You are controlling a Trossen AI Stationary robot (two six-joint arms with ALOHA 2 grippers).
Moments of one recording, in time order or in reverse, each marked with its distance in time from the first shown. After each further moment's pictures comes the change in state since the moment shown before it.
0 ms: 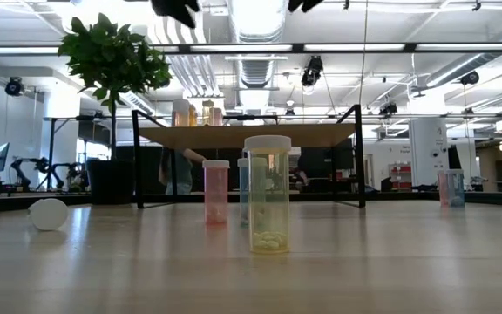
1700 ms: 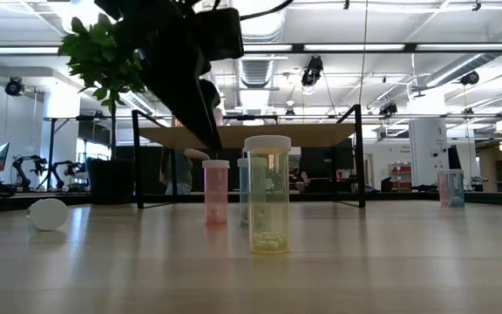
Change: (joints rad) left arm -0.562 0.126 -0.916 0.924 -0.030 -0.172; right arm 0.317 -0.015 0.015 -0.451 -0.130 0.468
